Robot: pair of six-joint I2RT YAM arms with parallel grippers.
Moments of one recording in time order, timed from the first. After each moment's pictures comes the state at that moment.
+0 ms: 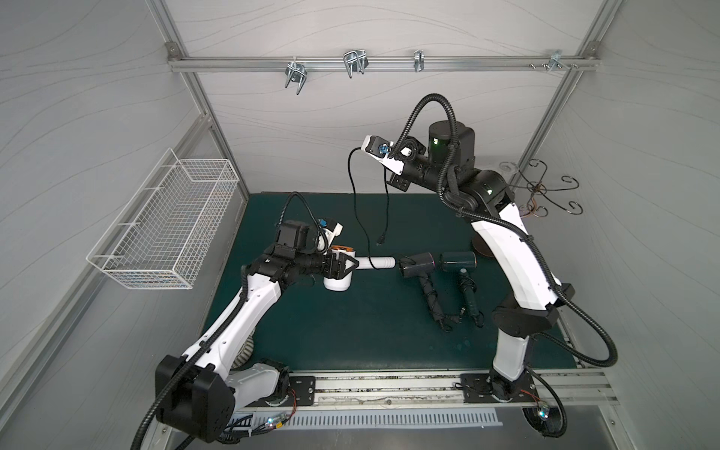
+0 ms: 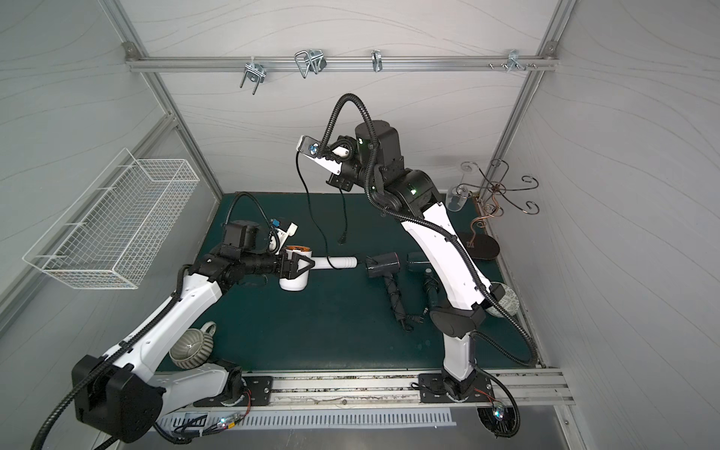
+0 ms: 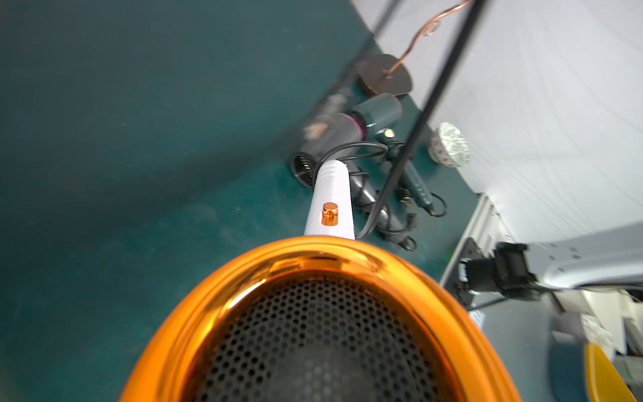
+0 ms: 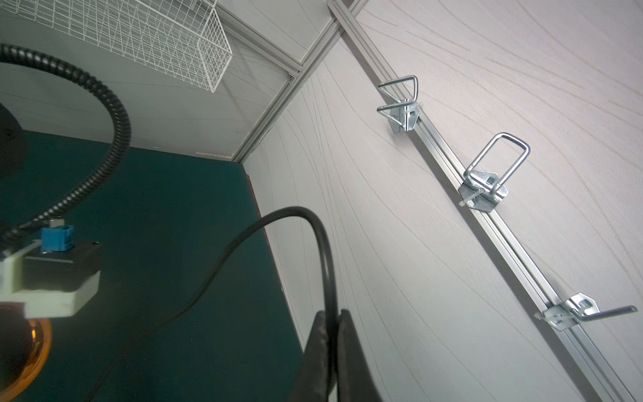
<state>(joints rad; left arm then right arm) -0.29 1.15 0.99 -0.59 0.67 -0.11 0.79 1.89 2.55 -0.81 -0.08 -0.80</state>
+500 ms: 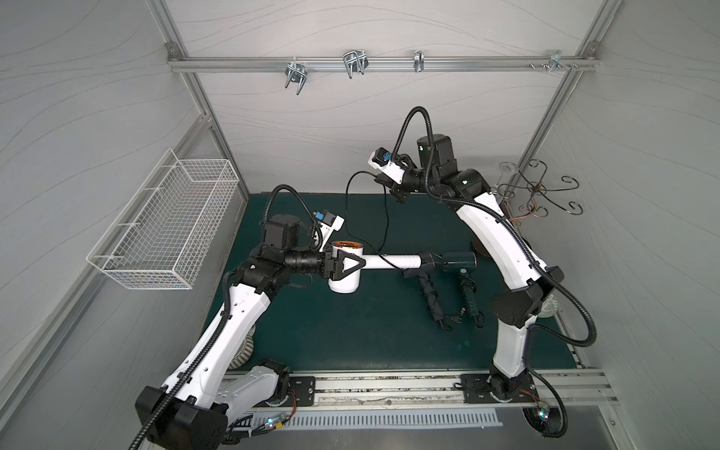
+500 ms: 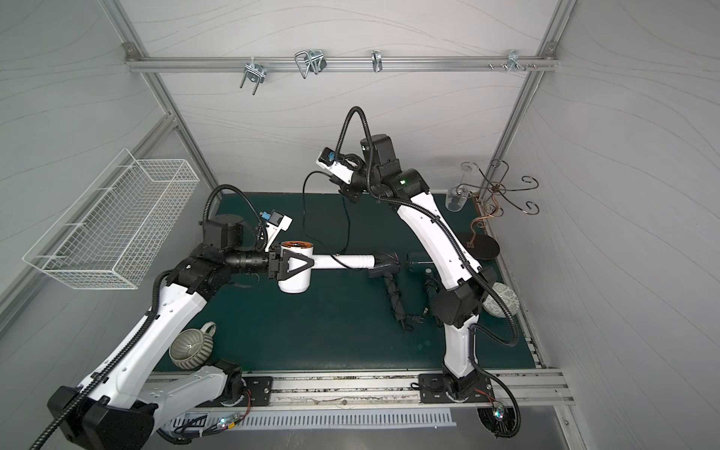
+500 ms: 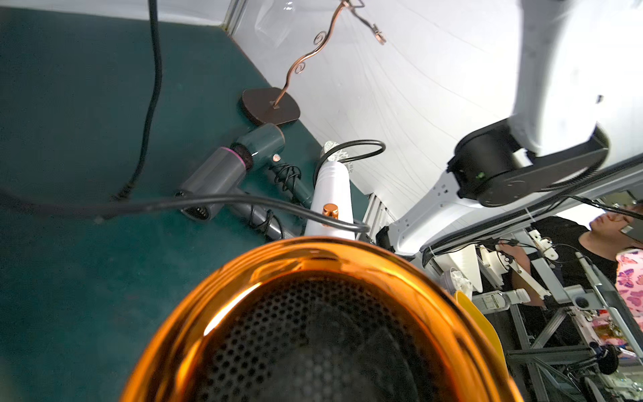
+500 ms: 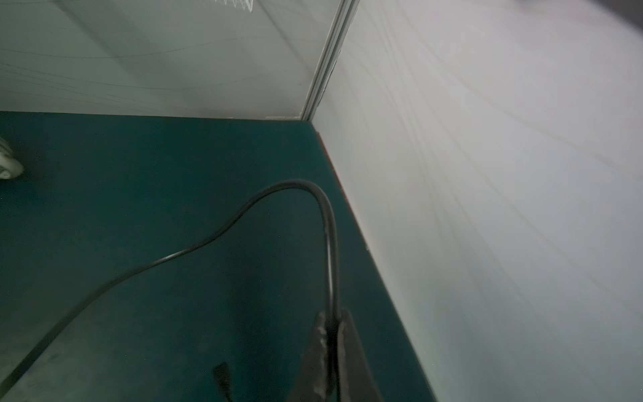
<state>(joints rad) -0.30 1.07 1.12 -0.58 0.96 -0.24 0.59 1.93 2.26 -0.82 -0.41 -0.61</state>
